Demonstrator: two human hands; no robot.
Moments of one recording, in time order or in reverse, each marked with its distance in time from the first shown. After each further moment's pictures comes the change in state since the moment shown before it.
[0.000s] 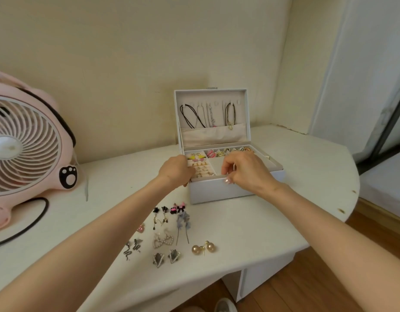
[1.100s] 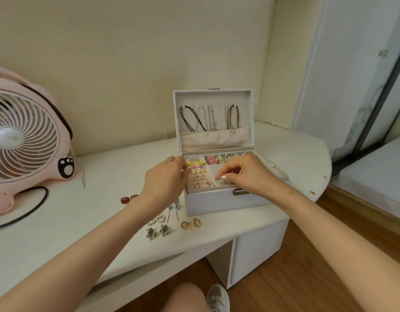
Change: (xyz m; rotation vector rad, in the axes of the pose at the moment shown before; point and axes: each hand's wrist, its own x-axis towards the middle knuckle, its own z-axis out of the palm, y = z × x) left_hand -0.090 0.008 0.004 0.209 0.278 0.244; right_hand -0.075 -0.014 -0.033 0.296 -0.077 0.014
